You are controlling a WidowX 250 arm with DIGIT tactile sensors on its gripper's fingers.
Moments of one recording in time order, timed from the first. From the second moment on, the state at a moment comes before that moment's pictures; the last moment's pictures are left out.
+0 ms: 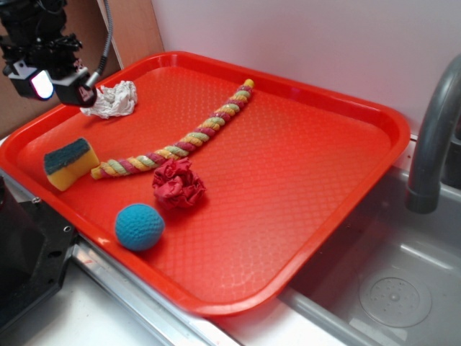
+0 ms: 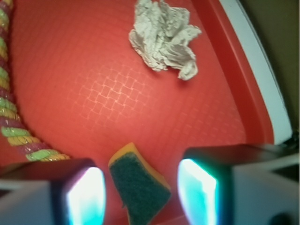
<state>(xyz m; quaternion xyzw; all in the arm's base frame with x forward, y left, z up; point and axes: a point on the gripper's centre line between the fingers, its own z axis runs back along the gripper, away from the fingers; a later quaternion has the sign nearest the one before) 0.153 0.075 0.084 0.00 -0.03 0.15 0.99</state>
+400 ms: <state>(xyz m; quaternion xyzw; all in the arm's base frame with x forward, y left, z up) 0.142 0.062 0.046 -0.02 -0.02 0.07 1.00</state>
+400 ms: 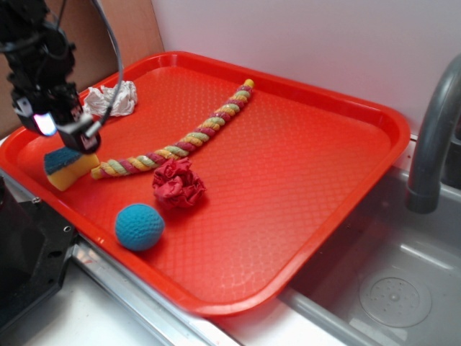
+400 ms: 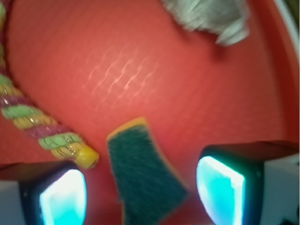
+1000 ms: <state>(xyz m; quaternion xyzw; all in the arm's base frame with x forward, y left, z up) 0.148 0.060 0.017 0.01 0.03 0.02 1.00</state>
